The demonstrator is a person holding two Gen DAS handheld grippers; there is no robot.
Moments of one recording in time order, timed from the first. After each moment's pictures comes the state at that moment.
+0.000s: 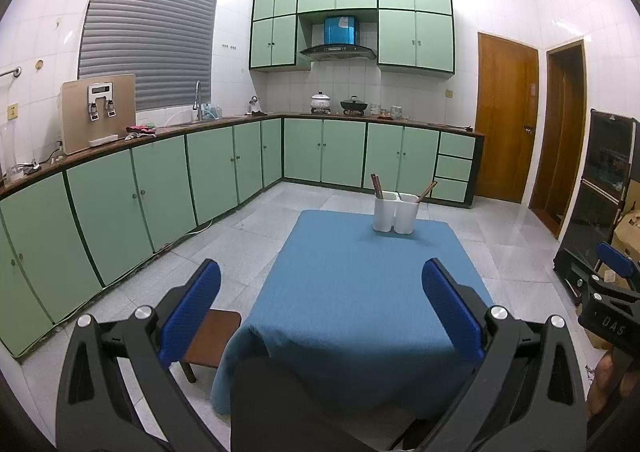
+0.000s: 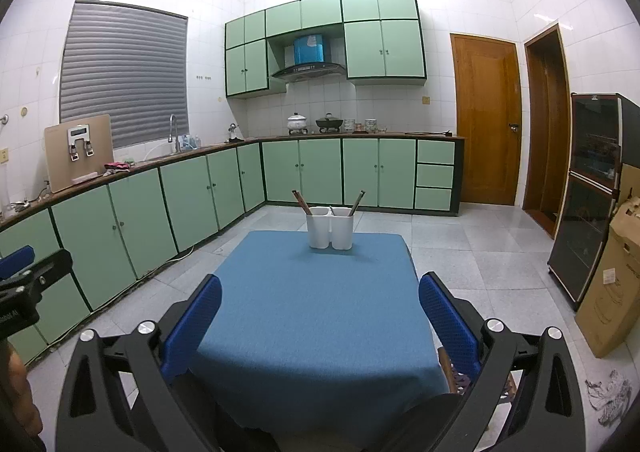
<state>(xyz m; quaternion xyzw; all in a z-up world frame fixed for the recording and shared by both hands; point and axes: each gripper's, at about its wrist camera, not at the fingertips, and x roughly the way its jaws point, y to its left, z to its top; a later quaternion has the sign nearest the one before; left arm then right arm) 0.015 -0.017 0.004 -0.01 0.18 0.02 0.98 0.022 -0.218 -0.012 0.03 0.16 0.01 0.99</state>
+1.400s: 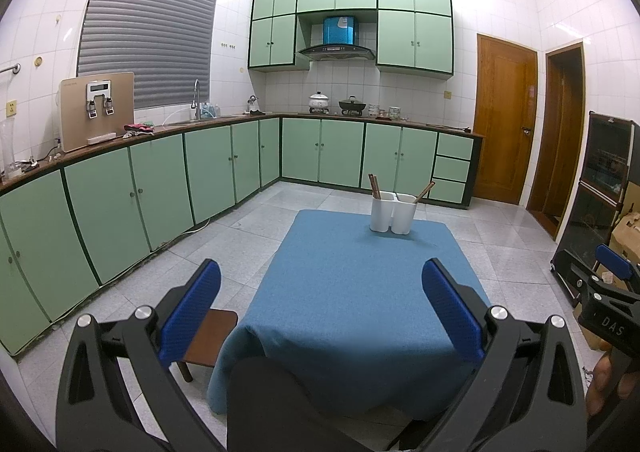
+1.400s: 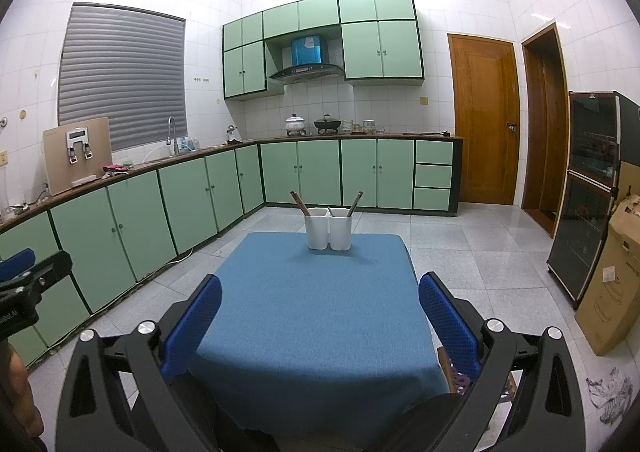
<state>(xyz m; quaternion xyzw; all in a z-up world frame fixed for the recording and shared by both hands) 0.017 -0.017 0.006 -0.01 0.18 0.02 0.98 0.016 -0.220 -0.013 0.04 0.16 0.01 0.99</state>
